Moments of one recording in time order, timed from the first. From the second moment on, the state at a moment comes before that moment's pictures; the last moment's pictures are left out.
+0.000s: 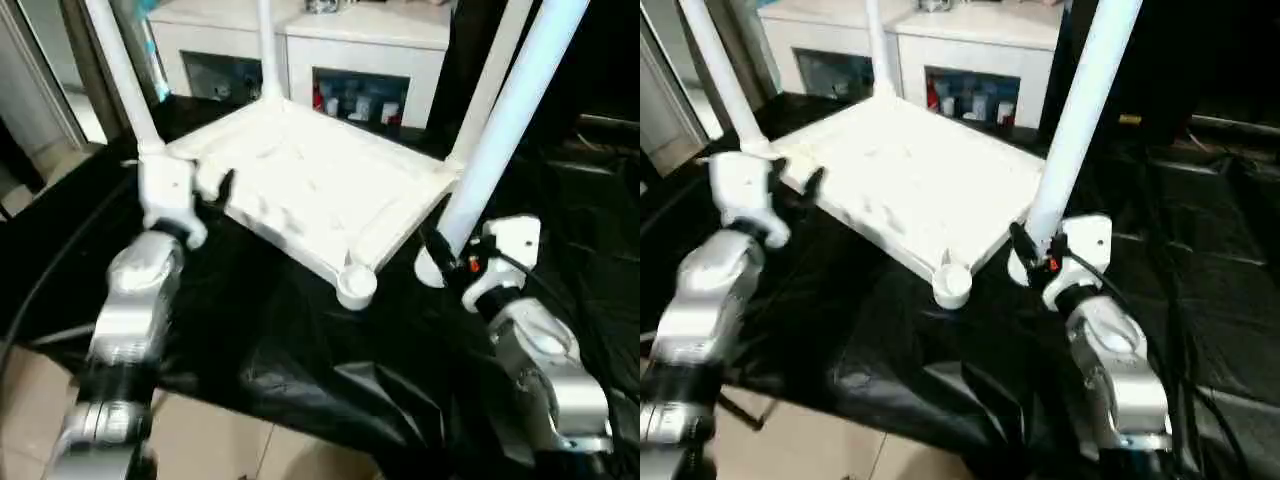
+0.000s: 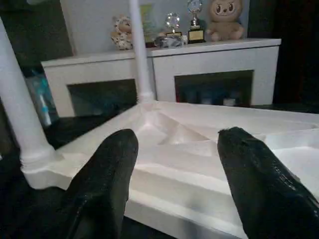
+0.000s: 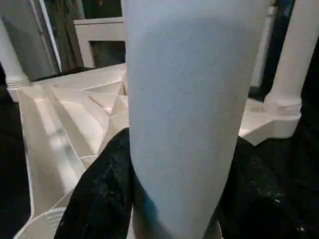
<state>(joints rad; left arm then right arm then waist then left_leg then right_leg) -0.43 0.23 0.14 0.26 -0.13 0.05 -0.25 -0.16 -0.15 -0.07 -0.08 0.23 0.27 0.27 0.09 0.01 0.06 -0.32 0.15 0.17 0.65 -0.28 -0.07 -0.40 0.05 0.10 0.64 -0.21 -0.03</state>
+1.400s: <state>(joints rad) -0.36 0.21 0.07 0.17 -0.08 0.07 -0.20 -0.19 -0.15 -0.03 0.01 0.20 0.27 0.31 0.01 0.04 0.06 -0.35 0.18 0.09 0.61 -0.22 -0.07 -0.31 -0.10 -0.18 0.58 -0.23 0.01</state>
